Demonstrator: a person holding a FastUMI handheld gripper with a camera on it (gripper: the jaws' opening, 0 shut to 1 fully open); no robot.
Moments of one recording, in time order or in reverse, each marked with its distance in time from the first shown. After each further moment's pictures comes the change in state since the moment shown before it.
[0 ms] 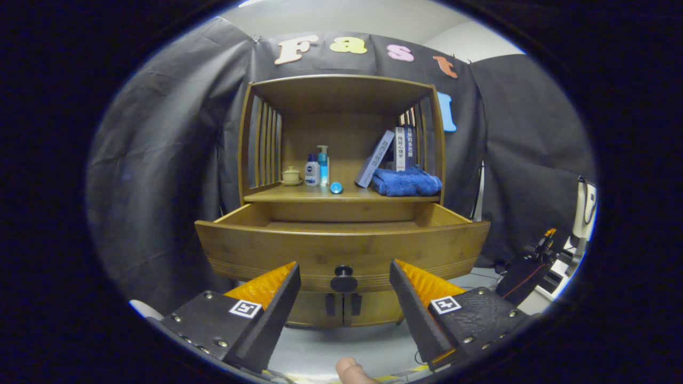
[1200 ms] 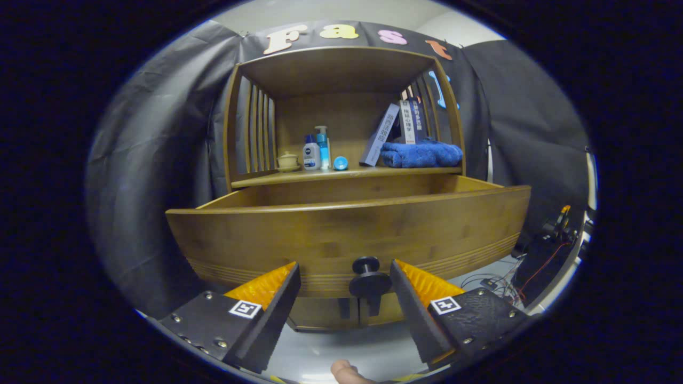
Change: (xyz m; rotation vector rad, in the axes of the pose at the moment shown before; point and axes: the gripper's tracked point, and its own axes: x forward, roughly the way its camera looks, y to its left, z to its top) arm 0.092 0.020 -0.064 0.109 0.128 0.016
